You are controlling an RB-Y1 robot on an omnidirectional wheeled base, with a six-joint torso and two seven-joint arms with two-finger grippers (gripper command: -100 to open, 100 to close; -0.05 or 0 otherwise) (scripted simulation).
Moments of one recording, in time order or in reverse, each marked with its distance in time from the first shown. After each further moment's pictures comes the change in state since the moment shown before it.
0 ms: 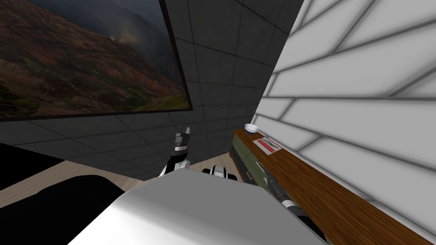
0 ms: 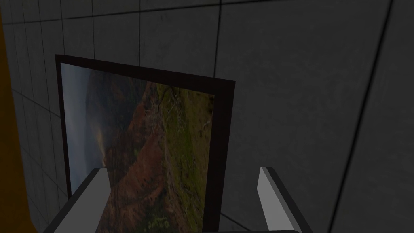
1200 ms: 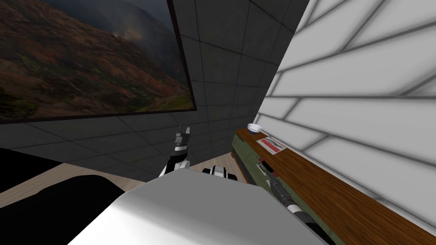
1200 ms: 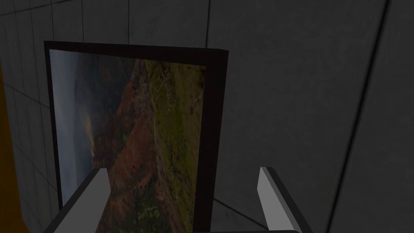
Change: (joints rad) left arm 0.000 0.000 0.000 0.000 0.000 0.000 0.000; right arm 0.056 -0.031 -0.010 -0.052 -0.001 -0.004 -0.005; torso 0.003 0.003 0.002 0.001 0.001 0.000
